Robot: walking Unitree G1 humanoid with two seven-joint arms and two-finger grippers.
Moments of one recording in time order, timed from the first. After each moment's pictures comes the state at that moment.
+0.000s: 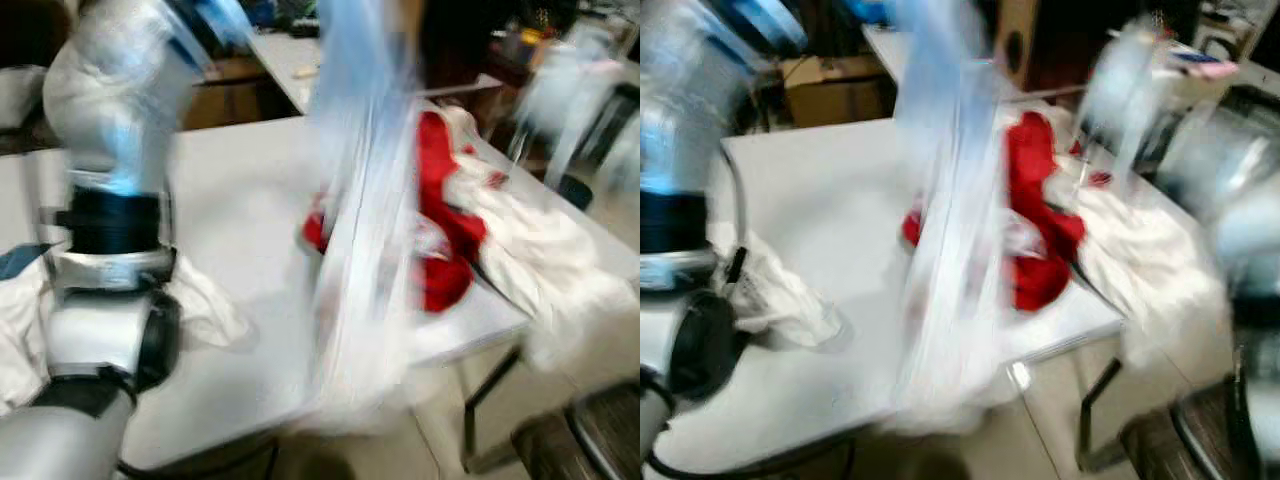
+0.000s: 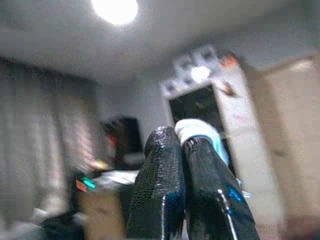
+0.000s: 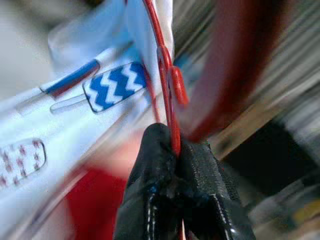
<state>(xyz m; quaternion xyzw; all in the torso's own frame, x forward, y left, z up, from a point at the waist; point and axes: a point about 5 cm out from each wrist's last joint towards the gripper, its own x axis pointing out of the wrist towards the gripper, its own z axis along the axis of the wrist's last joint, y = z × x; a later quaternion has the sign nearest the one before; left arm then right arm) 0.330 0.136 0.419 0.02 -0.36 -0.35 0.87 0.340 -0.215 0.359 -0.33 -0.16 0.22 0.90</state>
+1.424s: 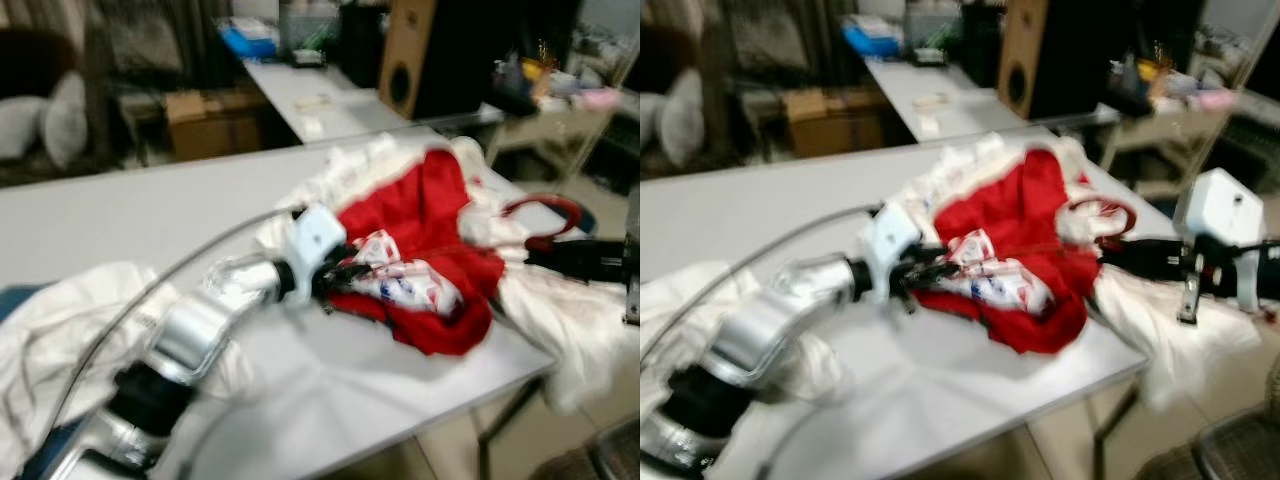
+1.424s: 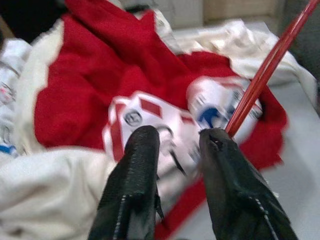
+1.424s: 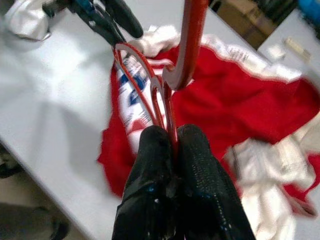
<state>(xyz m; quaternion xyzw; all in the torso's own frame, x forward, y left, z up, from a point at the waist) 0.294 0.078 0.166 0.14 0.10 -0.47 0.86 0.229 -0.270 0.263 -0.30 0.13 0.45 0.83</state>
